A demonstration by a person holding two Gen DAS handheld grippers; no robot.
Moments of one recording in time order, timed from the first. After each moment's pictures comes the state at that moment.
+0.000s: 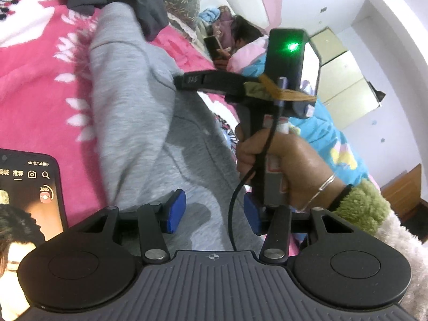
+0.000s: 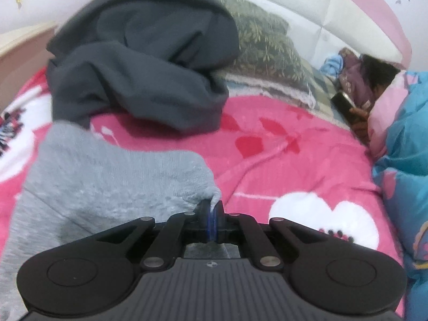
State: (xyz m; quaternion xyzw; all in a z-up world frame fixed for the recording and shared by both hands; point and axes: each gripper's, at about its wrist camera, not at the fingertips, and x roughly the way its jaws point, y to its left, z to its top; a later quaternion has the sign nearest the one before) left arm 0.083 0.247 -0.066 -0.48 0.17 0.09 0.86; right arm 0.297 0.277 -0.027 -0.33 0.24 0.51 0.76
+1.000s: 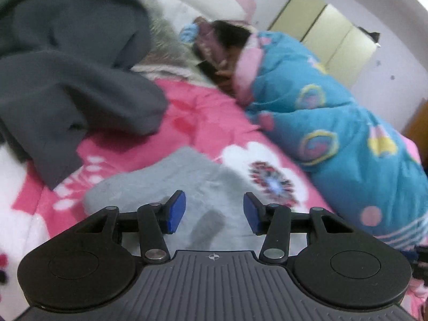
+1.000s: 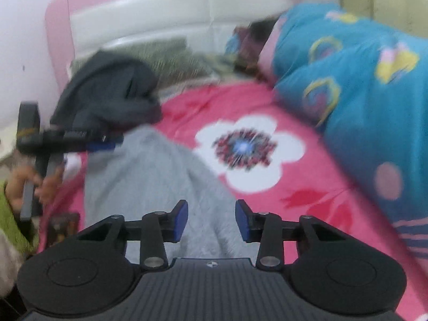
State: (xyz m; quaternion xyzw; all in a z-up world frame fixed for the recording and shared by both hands) left arm 0.144 0.374 -0.038 -0.31 0.23 0.09 0.92; right arm 0.262 0.022 0.057 -0.13 0.34 0.44 0.82
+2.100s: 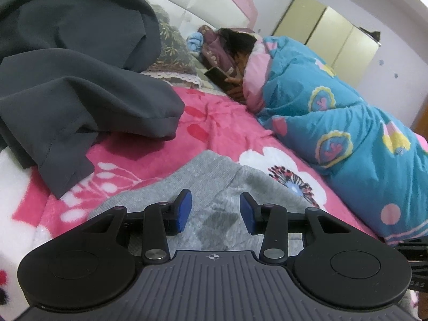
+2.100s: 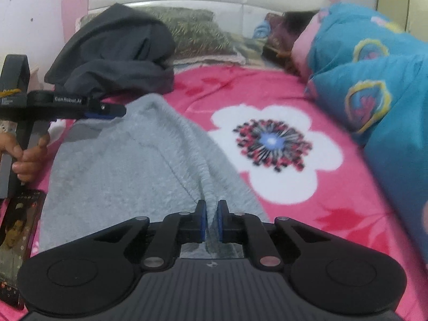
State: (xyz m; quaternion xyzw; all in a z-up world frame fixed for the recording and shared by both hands) left arm 0.146 0.375 -0.045 -0.27 0.21 0.12 0.93; right arm 0.269 0.085 0.004 -0.21 0.30 0.46 0.81
